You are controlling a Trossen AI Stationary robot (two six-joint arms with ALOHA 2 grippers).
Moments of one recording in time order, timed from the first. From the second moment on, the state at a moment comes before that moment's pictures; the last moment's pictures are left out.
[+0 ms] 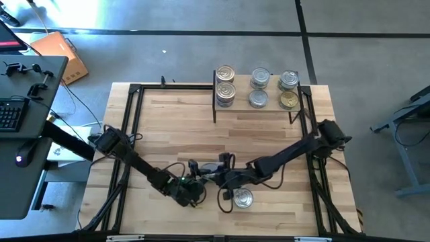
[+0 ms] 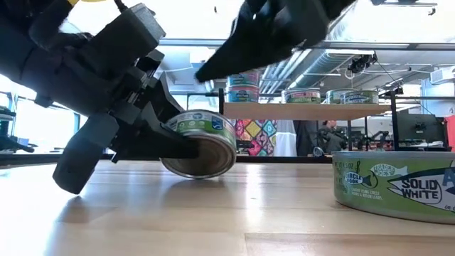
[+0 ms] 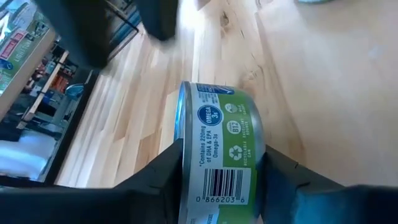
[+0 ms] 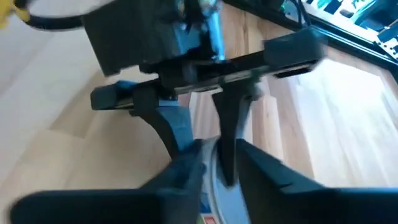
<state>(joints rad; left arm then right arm) -0.61 1.97 0.83 0.36 -0.91 0.15 0.40 1.88 1.18 0.06 0.41 -0.09</state>
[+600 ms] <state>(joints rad) -0.61 1.97 0.83 0.60 -0.79 0.26 0.52 1.86 1.18 -0.20 0.51 -0.19</state>
